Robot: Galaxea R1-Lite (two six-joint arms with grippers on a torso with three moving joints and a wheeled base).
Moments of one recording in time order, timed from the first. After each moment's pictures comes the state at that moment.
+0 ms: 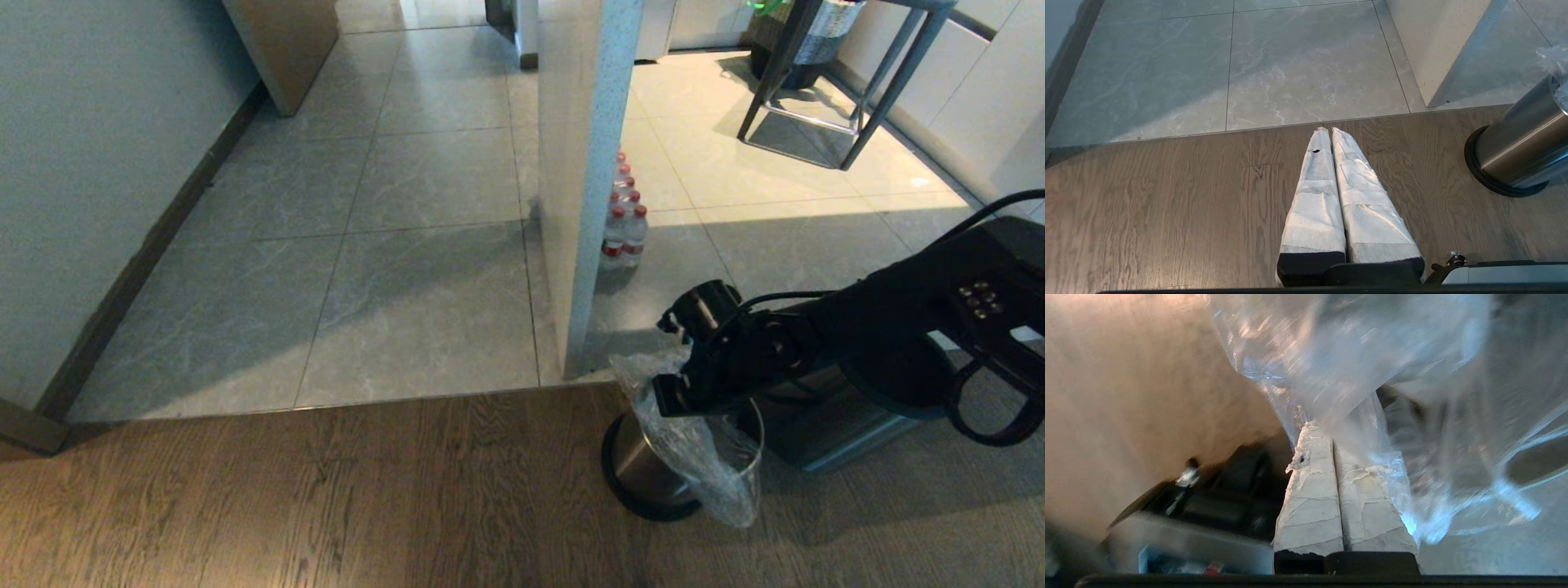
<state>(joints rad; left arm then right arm) 0.00 0.00 0.00 0.00 0.00 0.00 0.35 2.21 -1.32 0.12 0.01 0.23</state>
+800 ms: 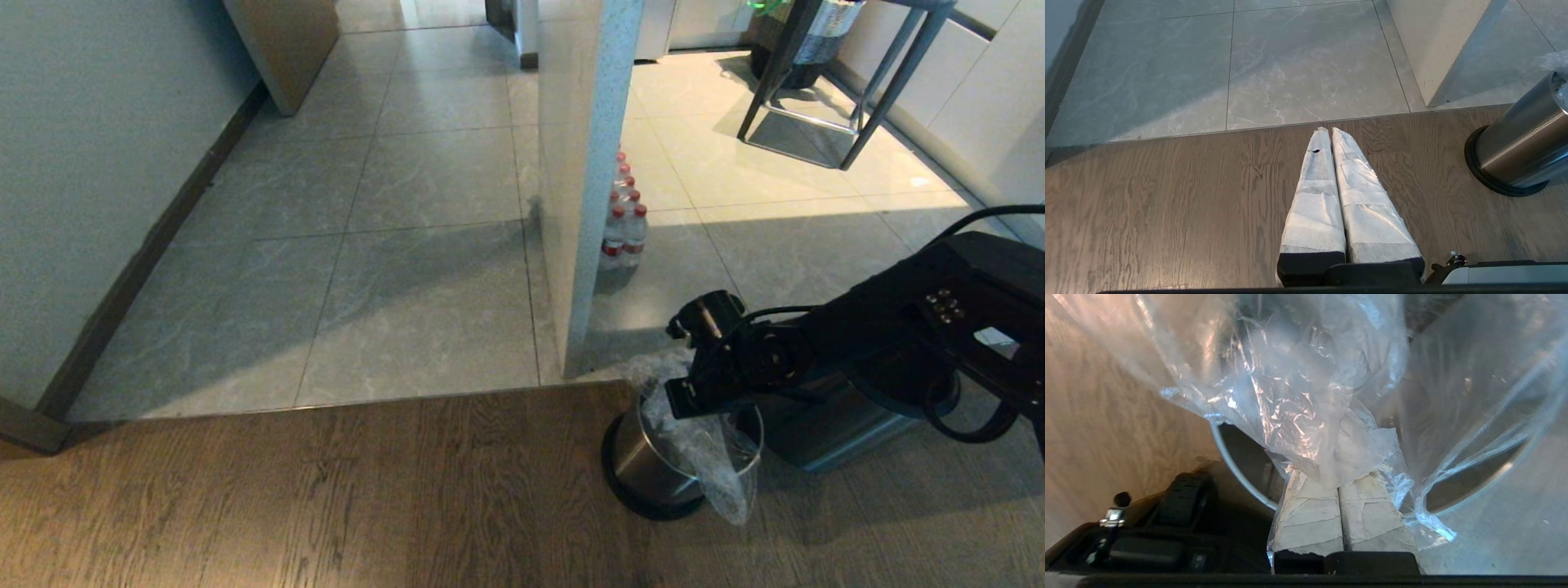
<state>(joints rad) 0.00 0.00 0.00 0.00 0.00 0.00 0.32 2.26 -1.31 0.03 -0.16 0.13</state>
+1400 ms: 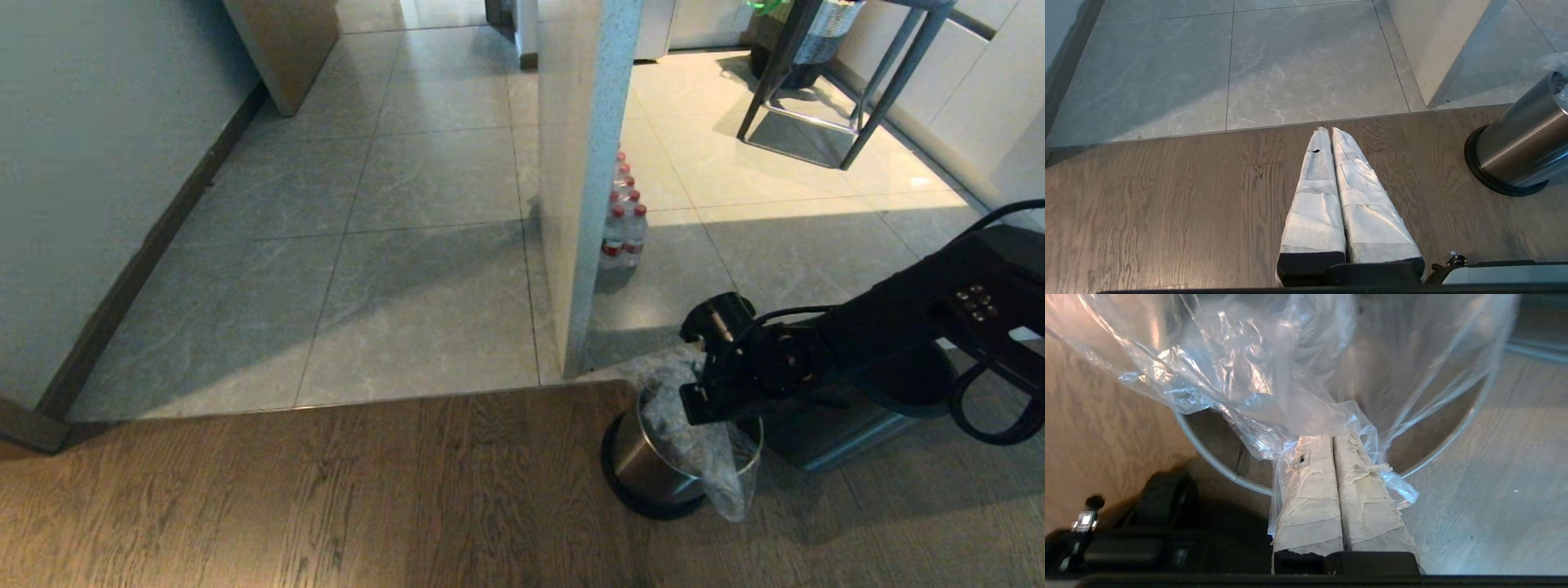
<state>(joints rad) 0.00 0.00 0.00 0.00 0.00 0.00 0.32 2.21 -1.24 0.05 -0.25 0.16</state>
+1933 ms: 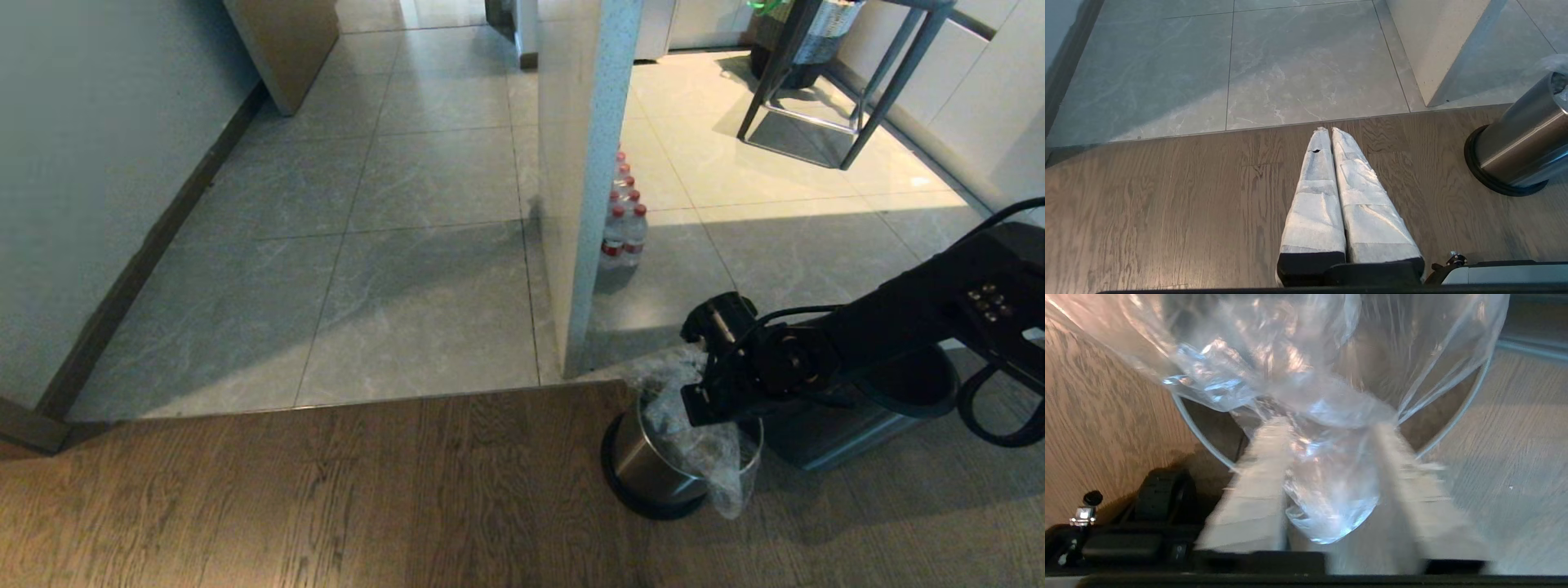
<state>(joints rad) 0.00 0.00 0.00 0.00 0.00 0.00 0.32 2.18 -1.22 0.05 -0.26 0.16</state>
